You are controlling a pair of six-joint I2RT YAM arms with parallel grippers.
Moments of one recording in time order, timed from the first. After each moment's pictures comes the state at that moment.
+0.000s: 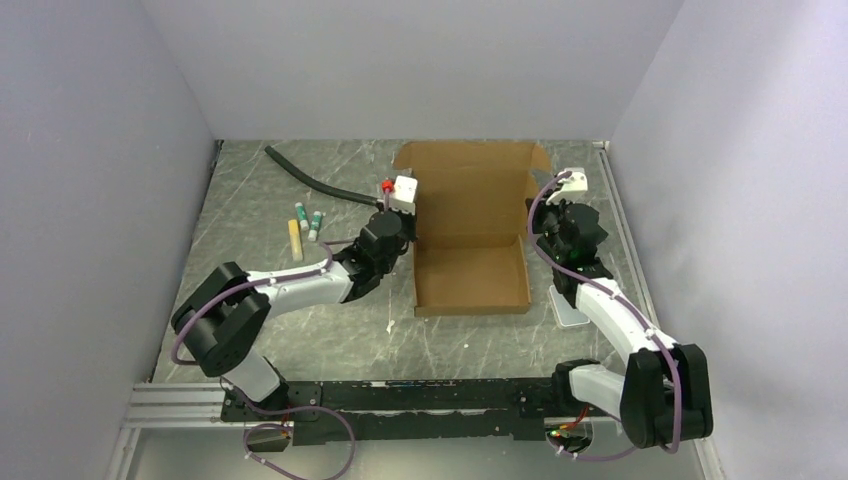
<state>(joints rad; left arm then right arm) -0.82 1.57 0.86 0.57 -0.47 -0.13 0.14 1.13 0.58 0.41 -0.05 0.12</state>
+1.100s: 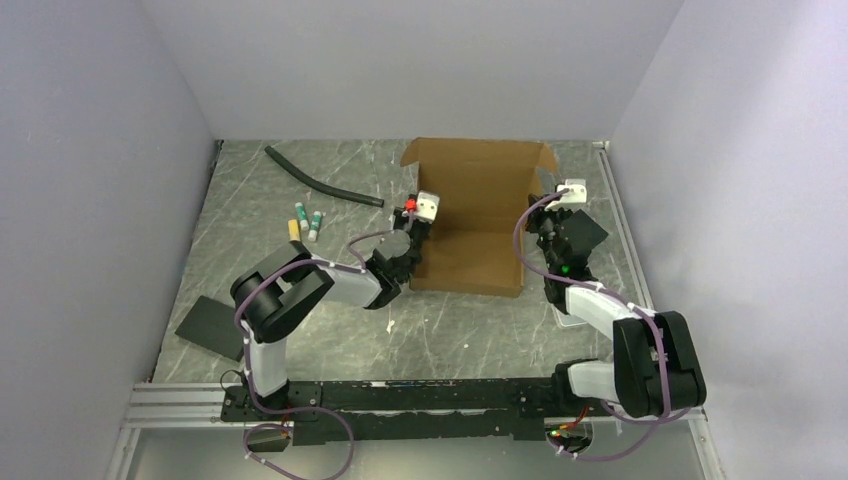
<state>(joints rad) -0.87 1.89 0.88 1.19 -0.62 0.24 0.16 1.28 0.44 0.88 0.05 0.10</state>
